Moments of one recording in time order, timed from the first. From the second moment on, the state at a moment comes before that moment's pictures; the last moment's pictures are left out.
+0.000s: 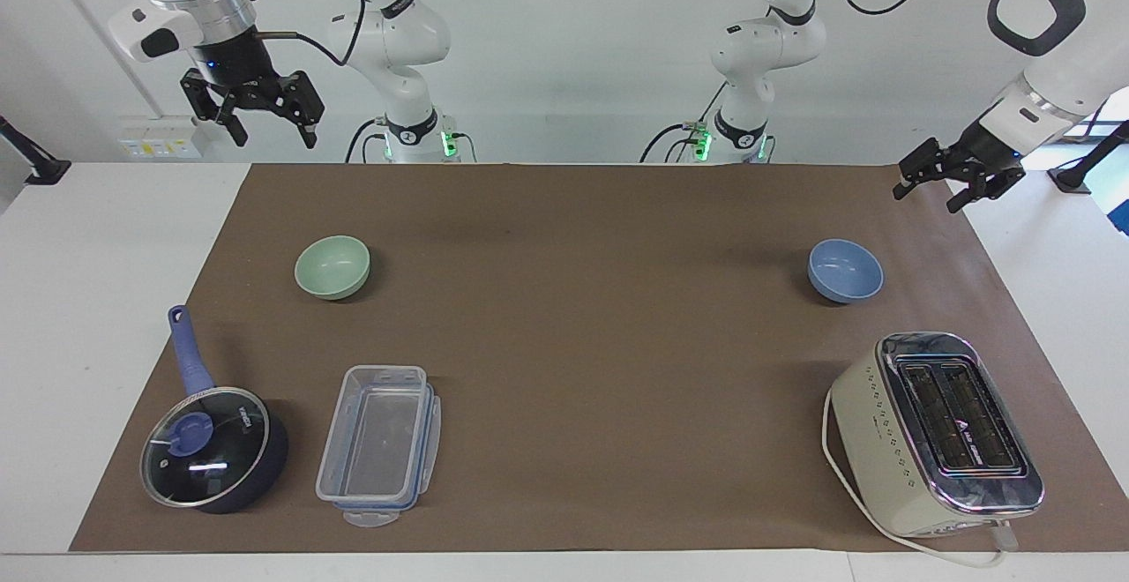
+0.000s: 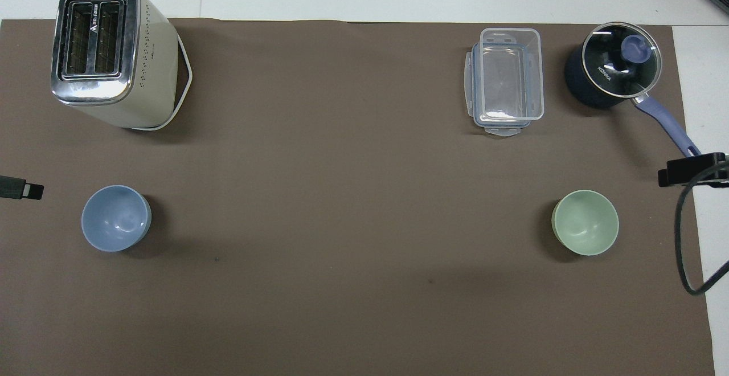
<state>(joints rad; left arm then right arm) 0.22 -0.06 0.01 -1.81 -0.19 1.67 0.44 0.04 -0.11 -0.08 -1.59 -0.01 1.49 0.02</state>
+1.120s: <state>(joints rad) 0.30 0.07 0.01 -2.06 -0.23 2.01 0.57 0.04 -0.11 -0.08 -1.59 -0.01 1.49 0.02</state>
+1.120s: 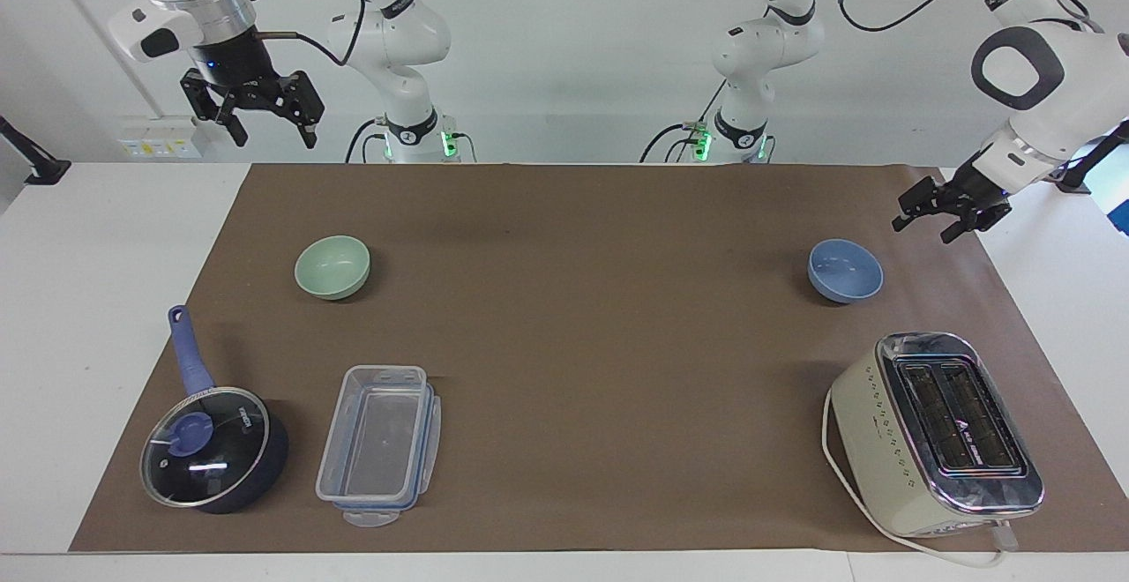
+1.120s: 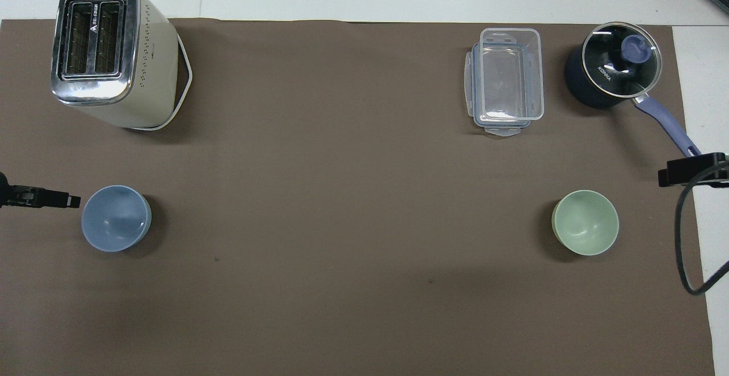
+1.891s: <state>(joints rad) 0.31 0.12 0.00 -2.17 -0.28 2.17 0.58 0.04 -0.11 -0.08 -1.59 -0.01 1.49 0.02</state>
